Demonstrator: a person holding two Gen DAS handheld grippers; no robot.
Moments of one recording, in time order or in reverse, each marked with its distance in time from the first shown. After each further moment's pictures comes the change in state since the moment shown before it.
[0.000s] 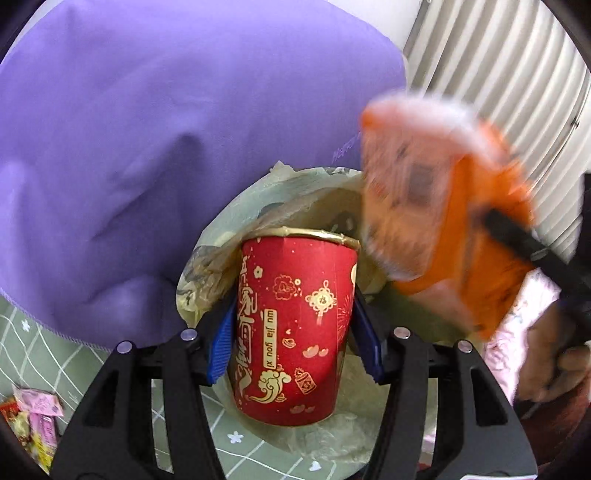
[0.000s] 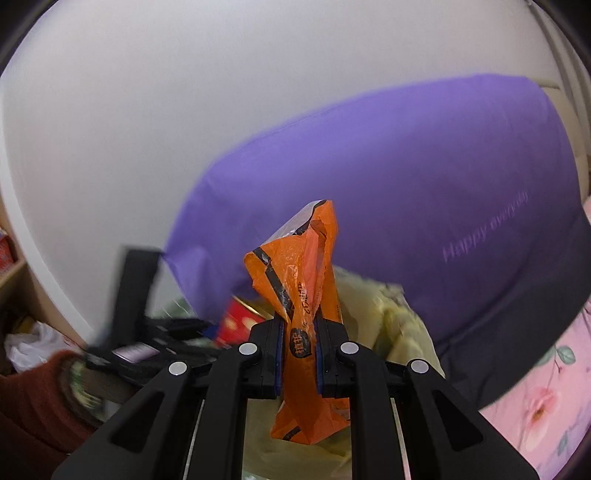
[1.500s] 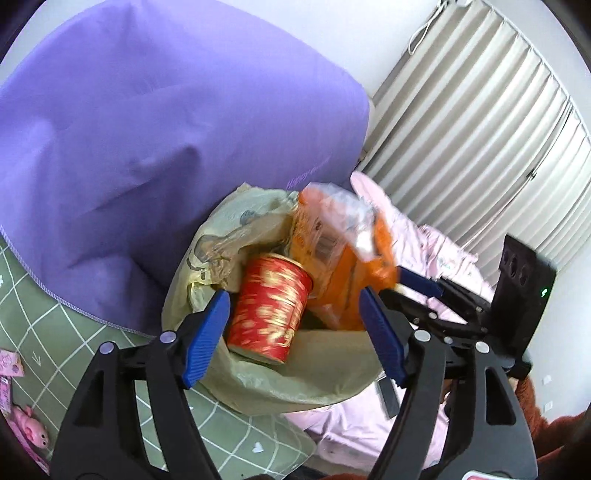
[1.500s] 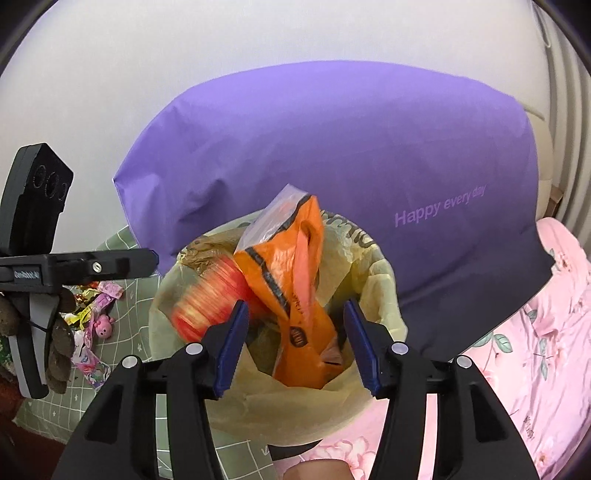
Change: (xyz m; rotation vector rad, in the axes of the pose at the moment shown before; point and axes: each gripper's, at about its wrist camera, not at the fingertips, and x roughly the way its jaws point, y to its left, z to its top) left arm -0.052 -0.004 -0.034 -0.118 -0.141 -0.230; right arm -0.005 0.024 -0.039 -0.157 0.103 -0.258
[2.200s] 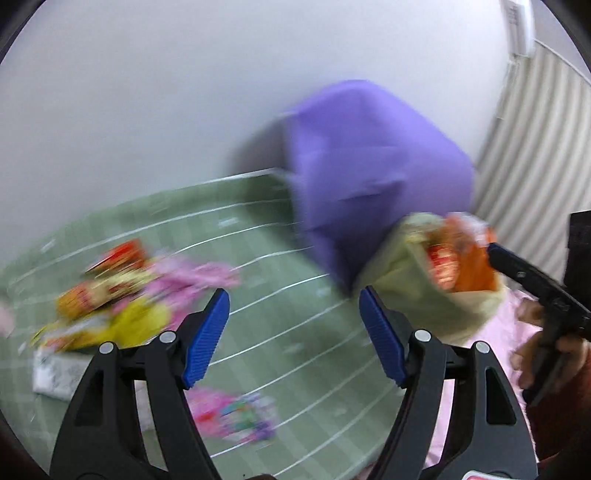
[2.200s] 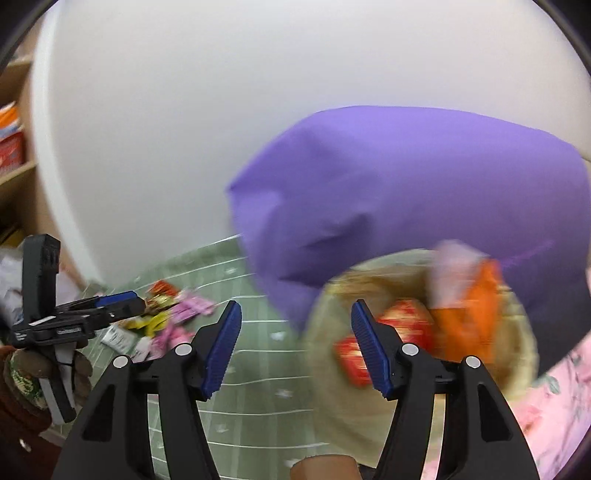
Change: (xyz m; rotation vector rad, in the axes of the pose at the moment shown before) left arm -0.159 0.080 -0.142 -0.156 -0.292 0.495; right arm -0.004 0.142 -0.007 -0.191 -0.086 0.257
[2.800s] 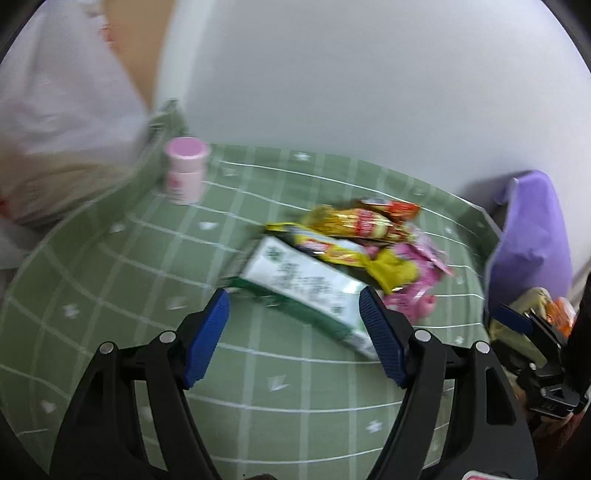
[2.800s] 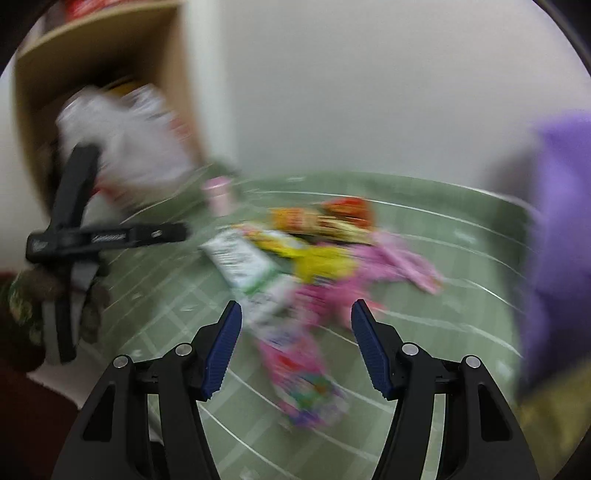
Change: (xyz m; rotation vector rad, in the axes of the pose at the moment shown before) left arm -0.096 0.178 -0.100 -0.462 -0.049 0.387; right arm 0.142 0.215 -0.036 -0.484 0.241 0.533
